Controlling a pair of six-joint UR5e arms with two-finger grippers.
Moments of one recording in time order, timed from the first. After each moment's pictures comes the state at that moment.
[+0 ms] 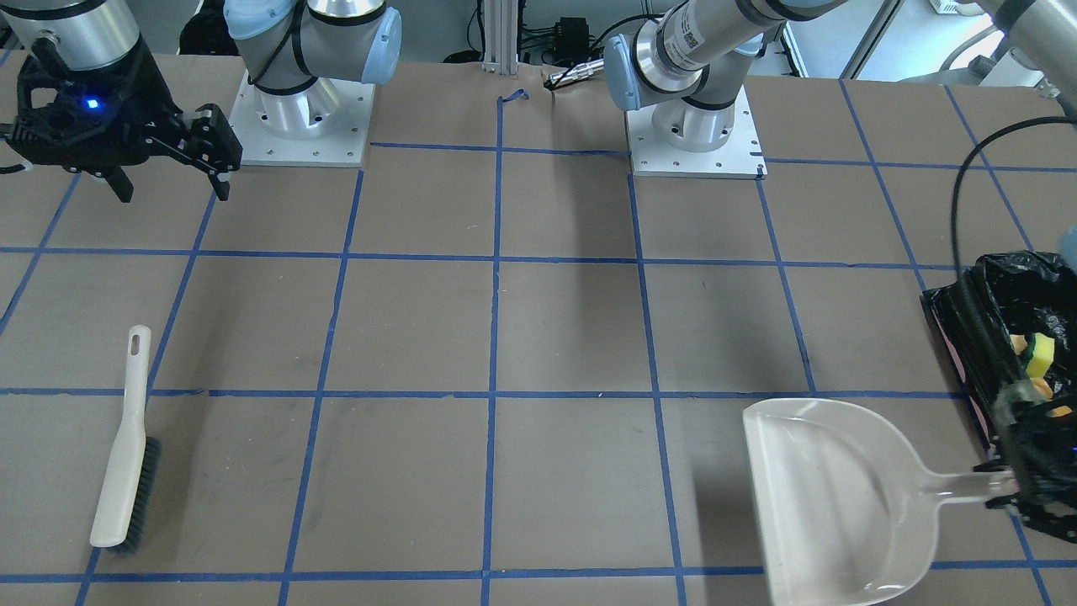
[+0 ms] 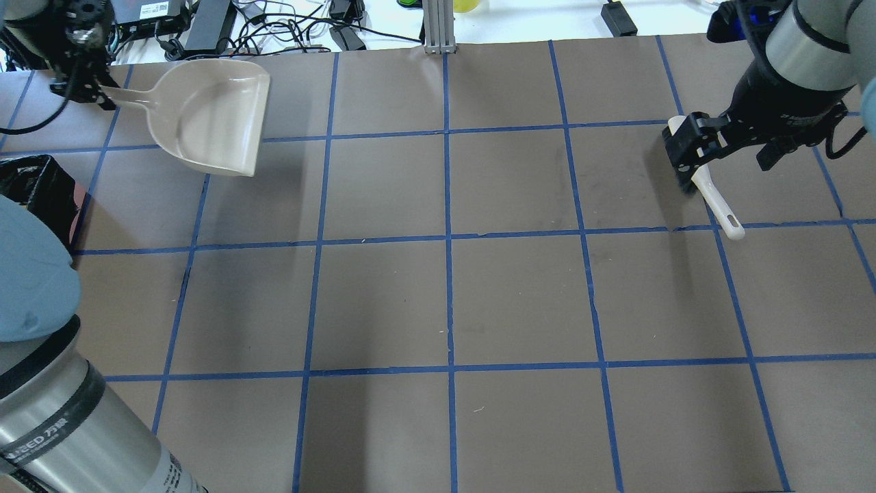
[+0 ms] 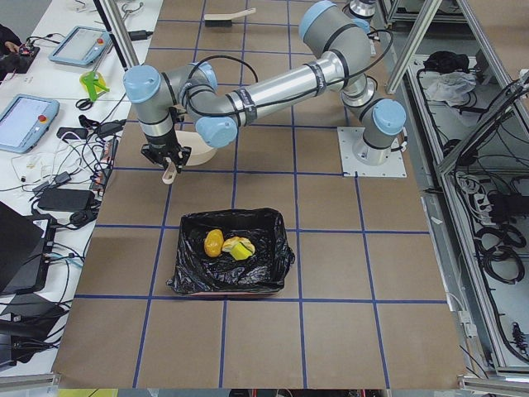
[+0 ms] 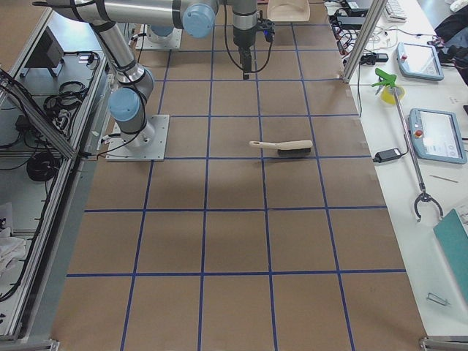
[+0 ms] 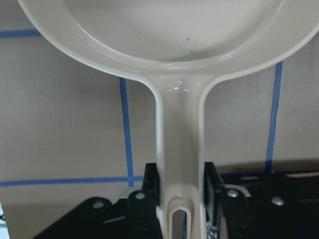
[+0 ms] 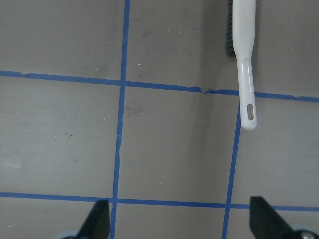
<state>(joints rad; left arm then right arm) -1.23 -2.20 -1.07 -1.43 1.61 1.91 1.45 -1.70 1.70 -1.63 -1.62 -0.23</state>
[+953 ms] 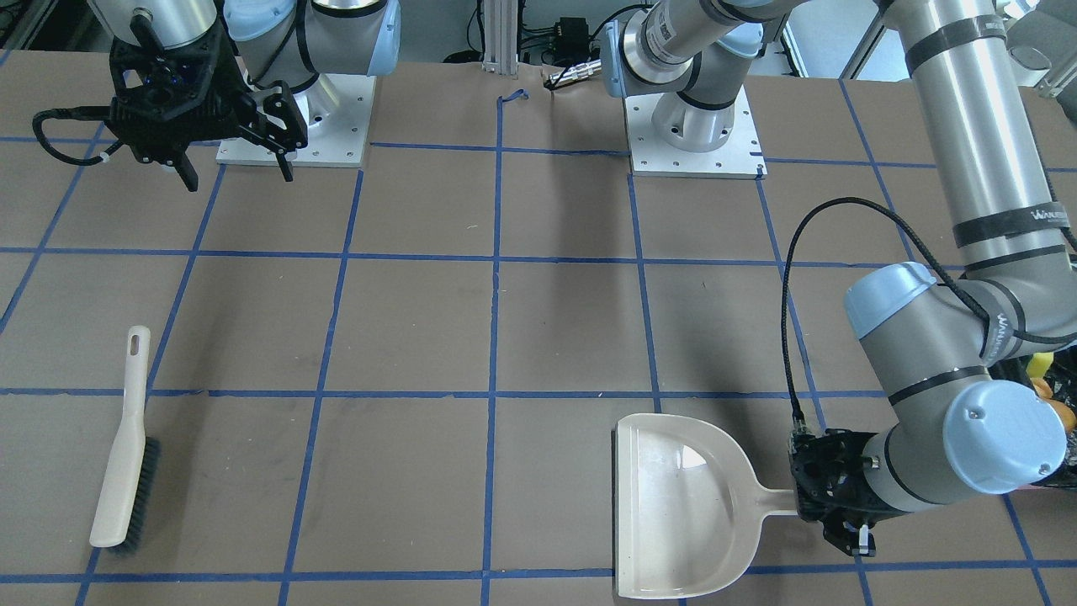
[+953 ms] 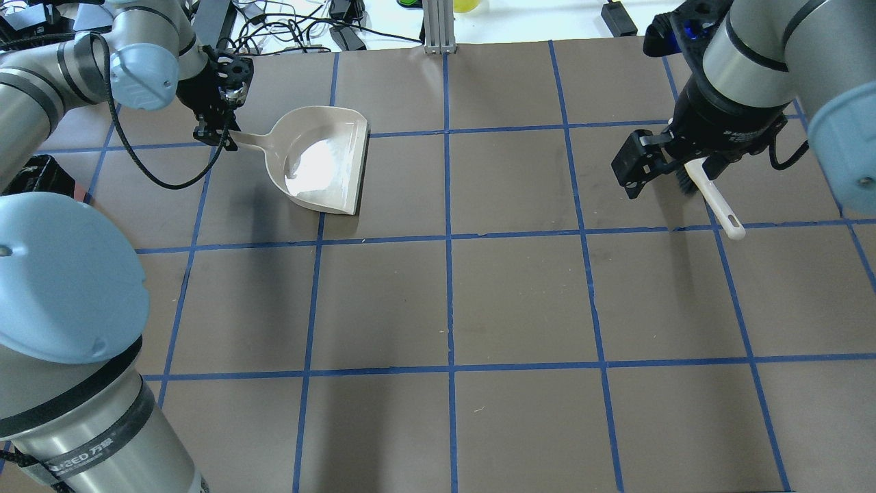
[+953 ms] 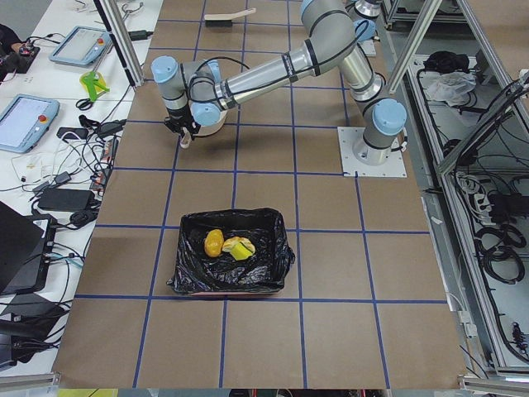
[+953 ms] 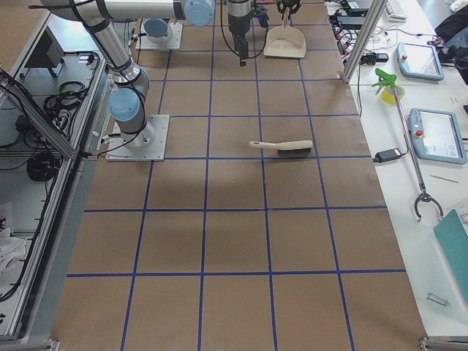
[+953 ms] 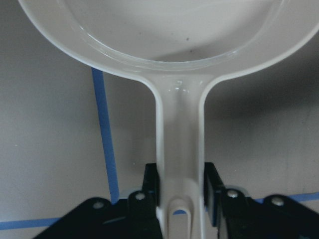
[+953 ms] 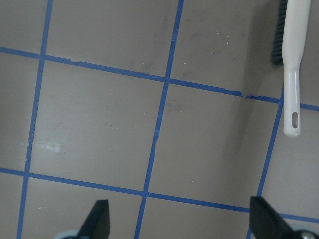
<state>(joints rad) -1.38 -2.22 -1.29 -1.23 1.60 1.82 1.55 -1.71 1.70 -1.62 -1.59 -0.20</state>
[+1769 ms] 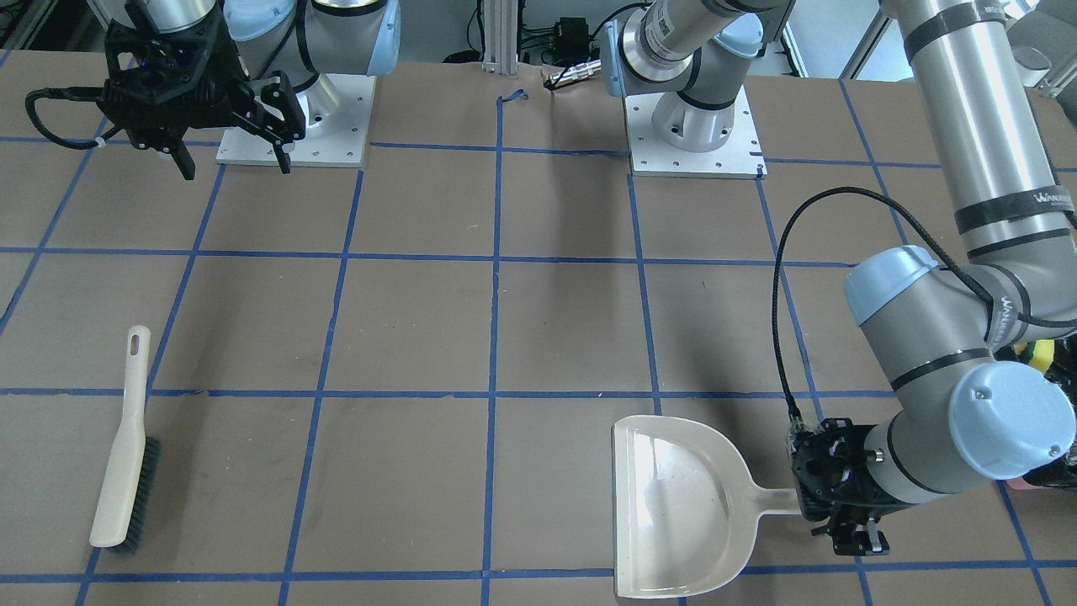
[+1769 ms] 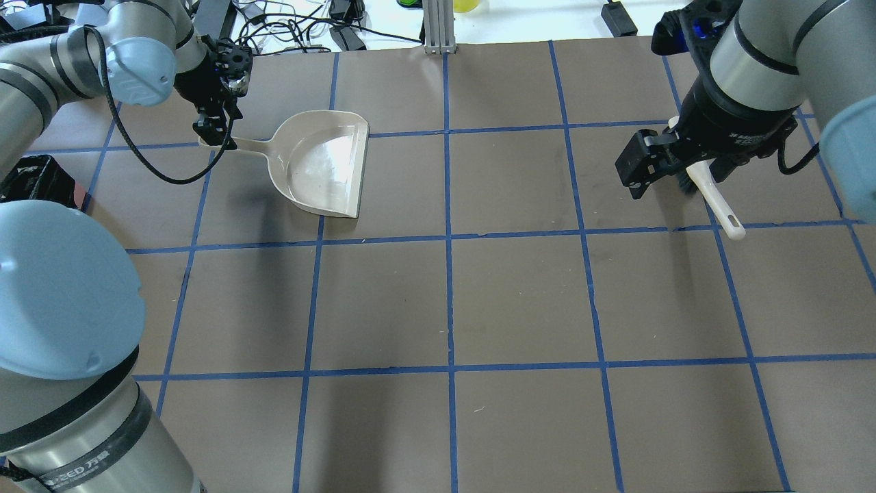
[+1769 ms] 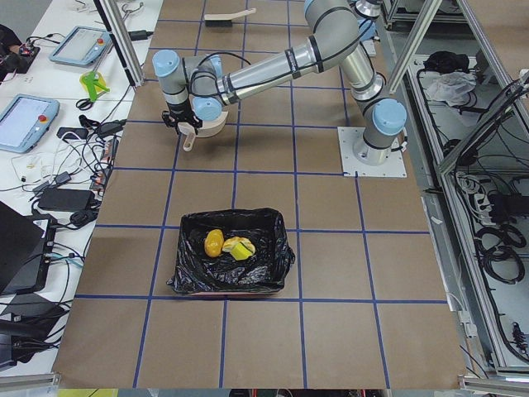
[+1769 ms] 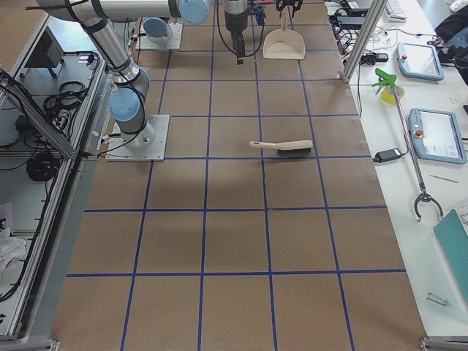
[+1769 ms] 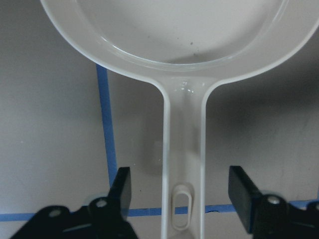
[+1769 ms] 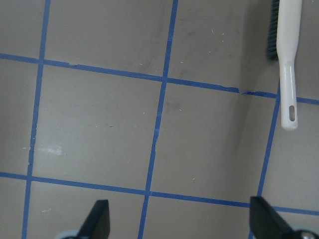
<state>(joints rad) -1.39 -2.18 -1.29 -1.24 1.56 1.68 1.55 -1.74 1.71 -1.62 -1.62 -0.18</state>
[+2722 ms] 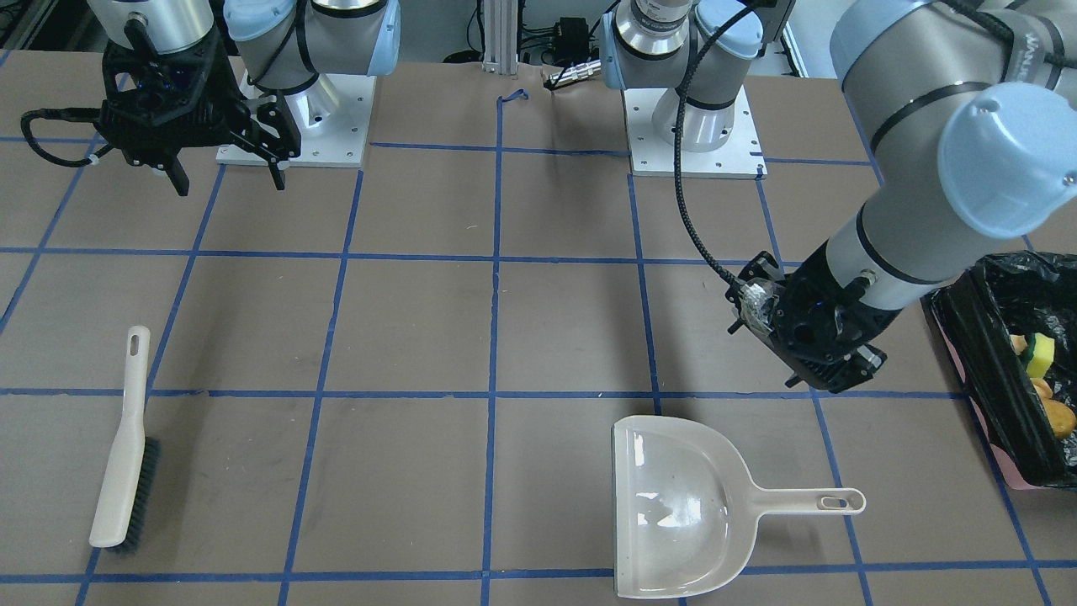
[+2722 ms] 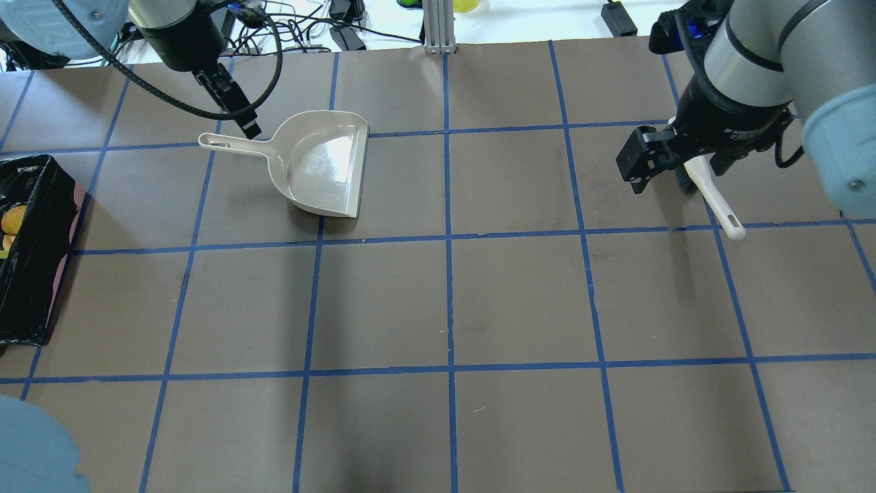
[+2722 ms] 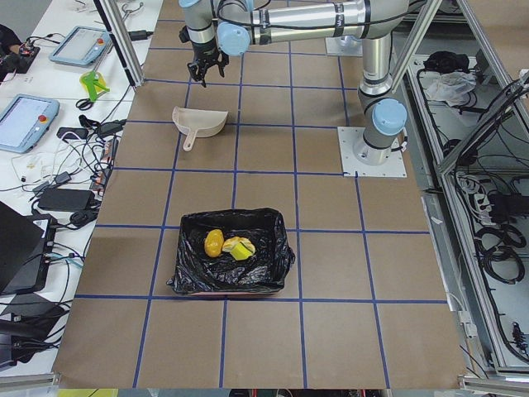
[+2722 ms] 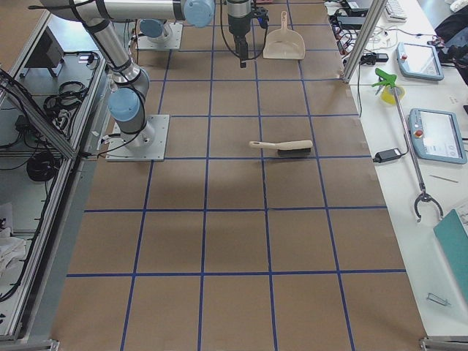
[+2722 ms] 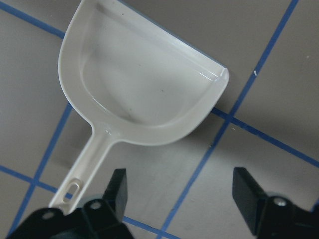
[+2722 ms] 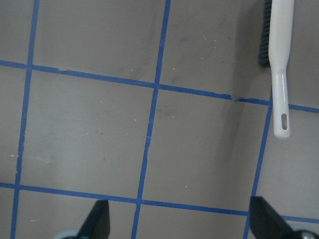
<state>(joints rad) -1.49 -1.85 -1.35 -1.58 1.52 0.83 1.55 -1.70 1.71 -1.66 -1.61 -0.18</state>
